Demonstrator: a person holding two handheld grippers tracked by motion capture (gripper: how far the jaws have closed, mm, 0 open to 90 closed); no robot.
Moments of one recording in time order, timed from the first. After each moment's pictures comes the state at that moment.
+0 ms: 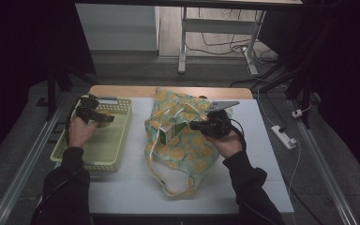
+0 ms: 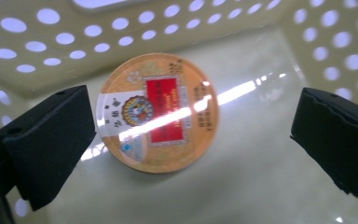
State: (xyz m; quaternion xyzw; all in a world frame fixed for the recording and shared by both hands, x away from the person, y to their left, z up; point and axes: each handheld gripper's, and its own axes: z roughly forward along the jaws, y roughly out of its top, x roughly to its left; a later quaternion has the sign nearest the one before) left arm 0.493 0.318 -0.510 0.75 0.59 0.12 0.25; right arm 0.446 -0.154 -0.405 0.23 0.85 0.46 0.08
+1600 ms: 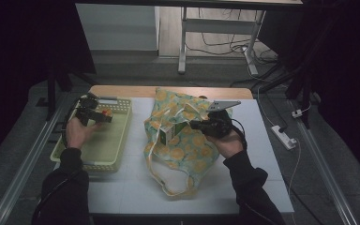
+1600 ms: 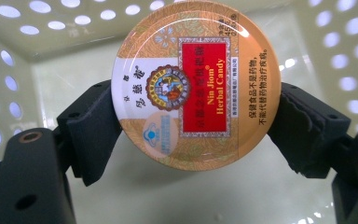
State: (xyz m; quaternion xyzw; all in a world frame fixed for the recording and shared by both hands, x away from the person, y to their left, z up) left arm 0.481 0.313 -0.495 0.74 0.62 0.10 0.23; right arm 0.444 -0.156 -0.401 0.23 0.85 0.46 0.08
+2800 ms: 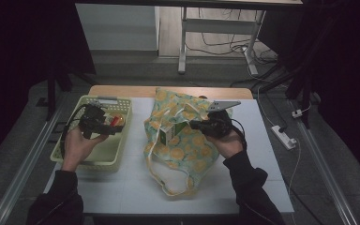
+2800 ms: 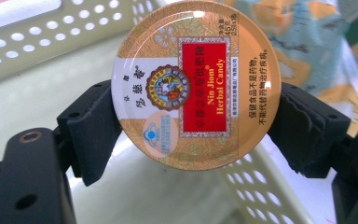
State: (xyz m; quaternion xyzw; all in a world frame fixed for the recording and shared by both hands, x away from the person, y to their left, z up) left arm 0.404 0.254 -0.443 0.80 0.50 0.12 0.31; right arm 0.443 -0.155 -0.401 0.23 0.85 0.46 0.08
